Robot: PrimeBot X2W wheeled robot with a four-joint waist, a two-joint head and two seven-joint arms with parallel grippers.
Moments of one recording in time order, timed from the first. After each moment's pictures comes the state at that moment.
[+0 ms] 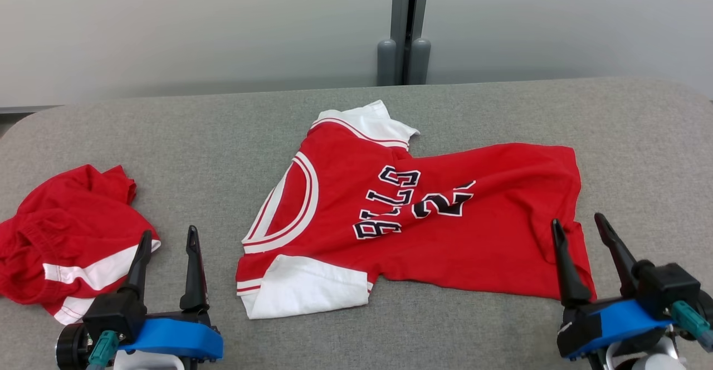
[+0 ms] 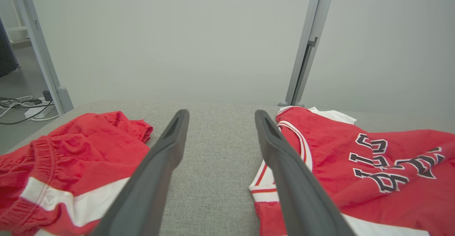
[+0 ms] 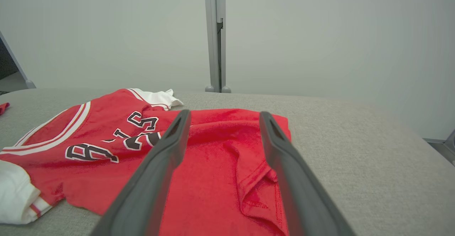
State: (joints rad) left arm -0.06 0.10 -0.03 0.25 -0.19 -0.05 -0.26; right arm -0.07 -0.08 -0.04 0.15 0.09 0.13 -0.16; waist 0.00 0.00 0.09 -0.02
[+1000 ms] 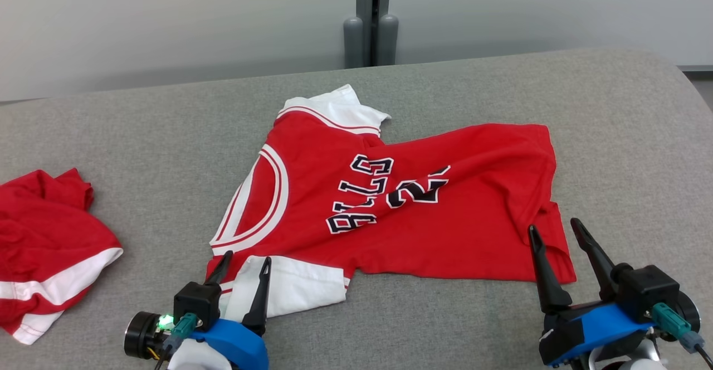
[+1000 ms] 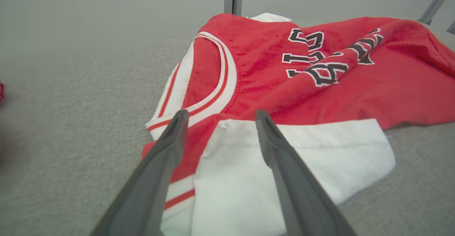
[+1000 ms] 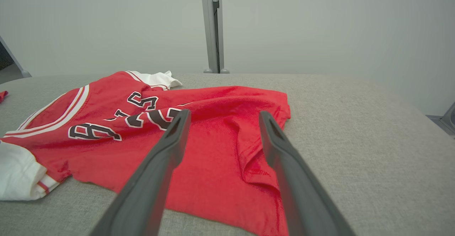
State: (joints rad) left arm -0.17 0.12 -0.25 0.54 -0.16 -0.12 -0.23; right arm -0.02 -0.05 0.00 0.07 0.09 0.13 -0.10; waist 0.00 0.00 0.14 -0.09
